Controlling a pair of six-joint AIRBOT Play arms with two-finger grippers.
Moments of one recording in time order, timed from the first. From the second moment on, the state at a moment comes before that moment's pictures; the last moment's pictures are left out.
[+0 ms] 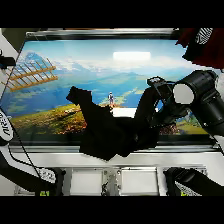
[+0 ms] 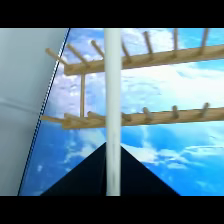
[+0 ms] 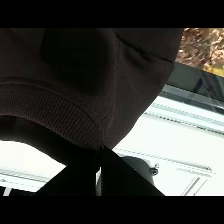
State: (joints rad) left arm 0.33 -1.74 2.02 1.79 -1.06 -1.40; right arm 0.53 -1.11 1.37 -1.57 1.83 1.81
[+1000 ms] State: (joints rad) left arm 0.15 -1.05 1.42 1.11 -1.75 -0.56; right arm 0.53 -1.11 1.37 -1.57 1.83 1.81
